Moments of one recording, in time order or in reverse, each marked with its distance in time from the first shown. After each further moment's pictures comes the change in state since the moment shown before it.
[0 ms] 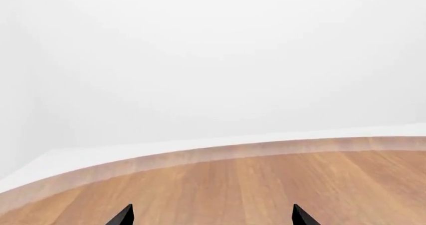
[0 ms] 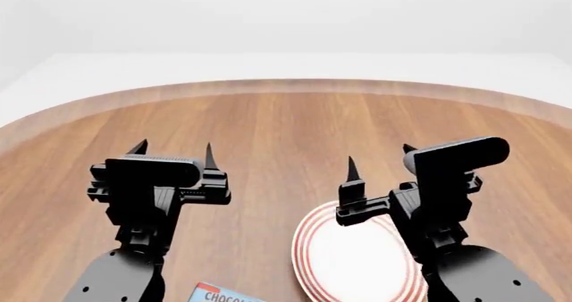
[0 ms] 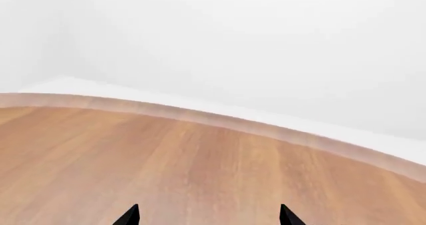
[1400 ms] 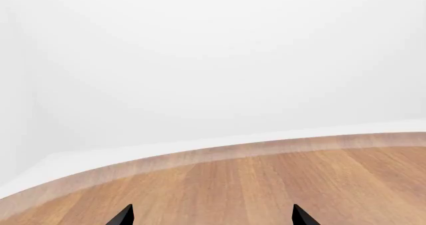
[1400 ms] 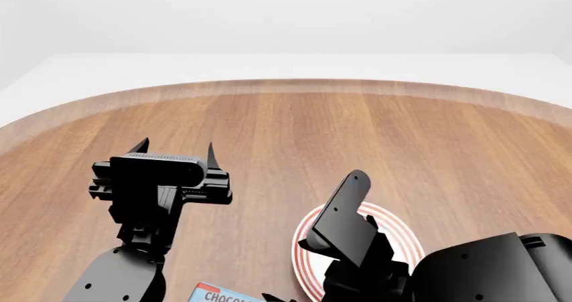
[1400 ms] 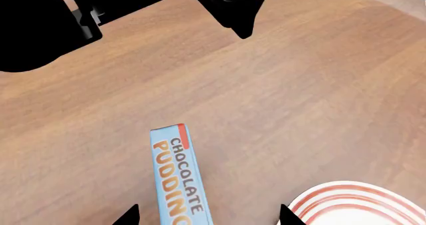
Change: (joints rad) left arm -0.015 -0.031 0.034 -0.005 -0.020 -0.001 -0.033; right arm 0.345 0.238 -0.276 0.139 1.167 0.320 0.250
